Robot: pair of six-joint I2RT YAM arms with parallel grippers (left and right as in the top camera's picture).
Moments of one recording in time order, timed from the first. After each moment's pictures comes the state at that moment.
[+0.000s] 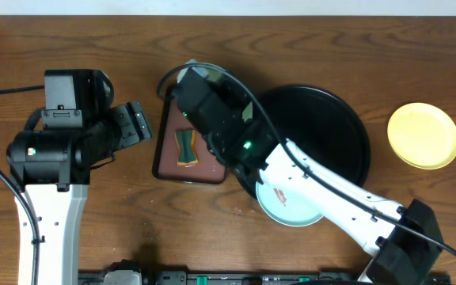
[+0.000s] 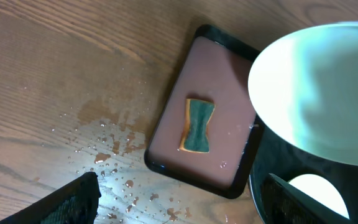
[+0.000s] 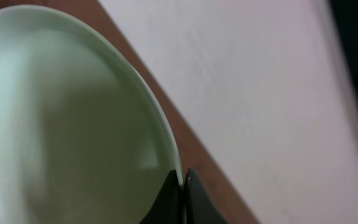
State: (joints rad) left arm 0.00 1.23 1.46 -1.24 0.07 -0.35; right arm 0.91 1.78 1.54 -0.38 0.82 -0.50
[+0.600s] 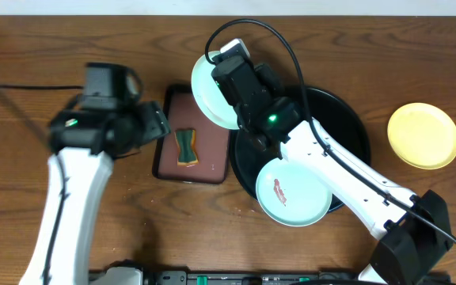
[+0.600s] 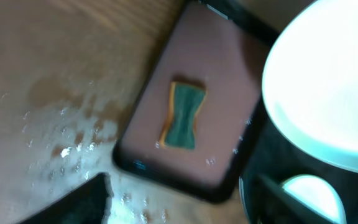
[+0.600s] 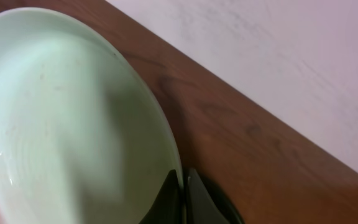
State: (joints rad) left arm -0.08 1.34 1.33 -1.11 0.10 -0.49; right arm 0.74 1.78 1.54 -0.50 0.62 -0.11
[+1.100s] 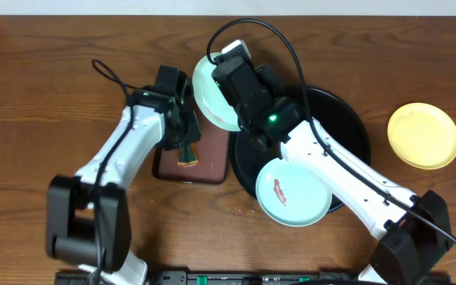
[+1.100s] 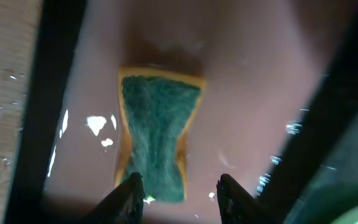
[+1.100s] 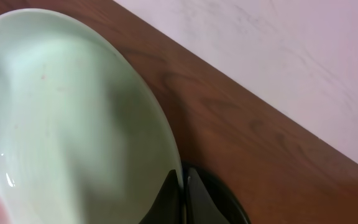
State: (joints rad) left arm -0.23 1.75 1.22 -0.86 0.11 -0.51; right arm 0.74 1.78 1.54 -0.52 0.61 -0.08
